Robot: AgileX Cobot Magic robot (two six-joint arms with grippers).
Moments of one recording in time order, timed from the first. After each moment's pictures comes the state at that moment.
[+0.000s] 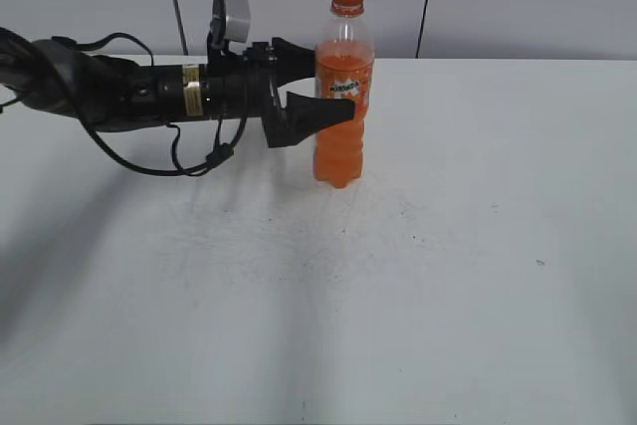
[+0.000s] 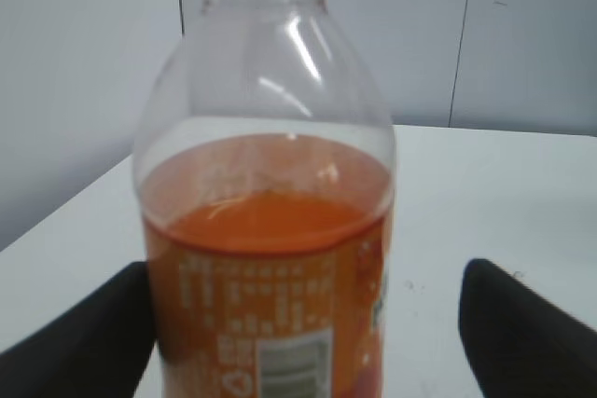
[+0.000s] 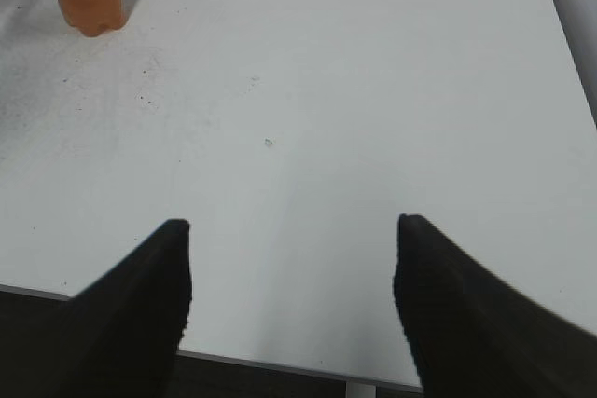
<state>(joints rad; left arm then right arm) -0.25 2.35 -1.49 1.30 -1.20 -0.76 0.00 -0.01 -0.44 0.12 1.02 -0.26</state>
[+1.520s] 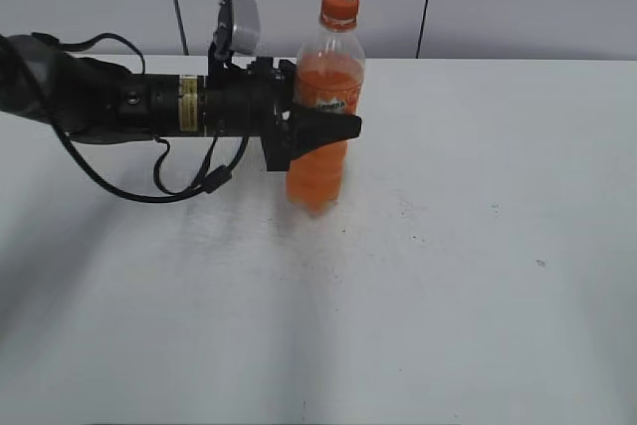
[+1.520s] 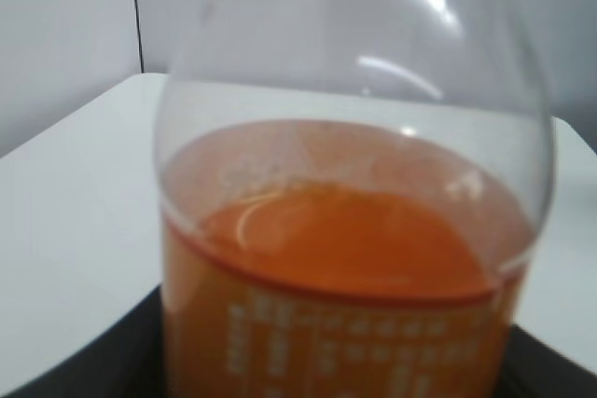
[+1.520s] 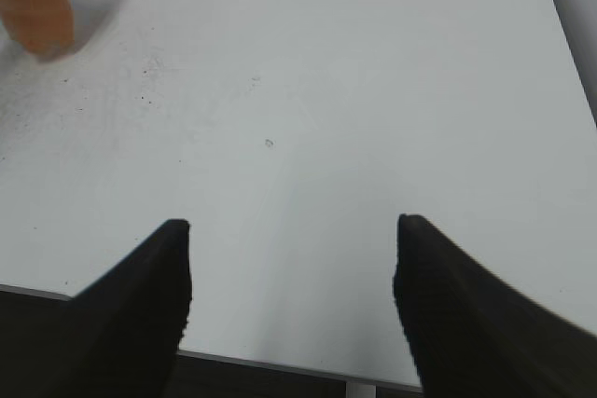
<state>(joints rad) -0.31 2.28 -1.39 1.33 -1.16 -0.79 0.00 -0.01 -0.44 0.12 1.02 -0.26</state>
